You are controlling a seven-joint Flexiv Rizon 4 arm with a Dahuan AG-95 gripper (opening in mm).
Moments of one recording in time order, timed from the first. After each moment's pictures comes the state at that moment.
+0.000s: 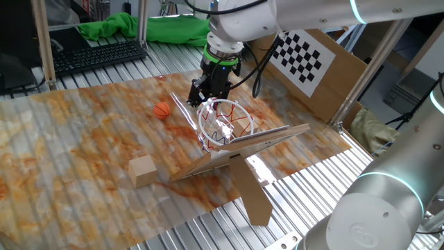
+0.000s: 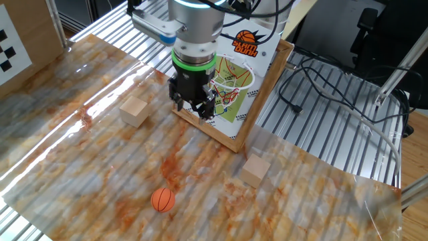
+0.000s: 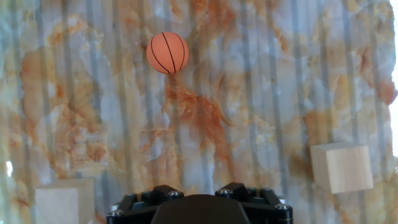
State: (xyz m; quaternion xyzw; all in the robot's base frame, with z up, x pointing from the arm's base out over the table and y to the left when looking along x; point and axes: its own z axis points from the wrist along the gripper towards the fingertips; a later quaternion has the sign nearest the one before) arm 0.500 0.002 0.167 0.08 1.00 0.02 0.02
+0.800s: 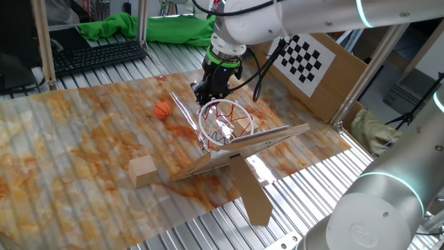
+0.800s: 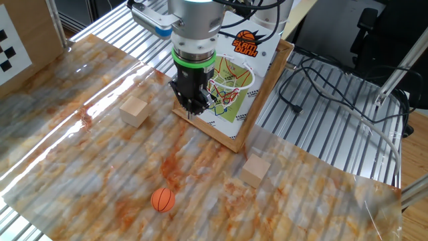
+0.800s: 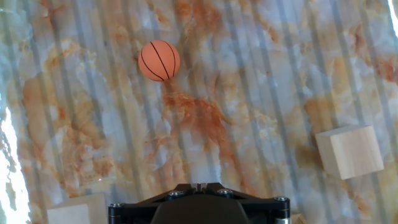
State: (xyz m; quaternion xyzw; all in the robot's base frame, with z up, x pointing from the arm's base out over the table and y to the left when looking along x) arm 0.501 0.005 0.166 0.09 0.99 0.03 0.02
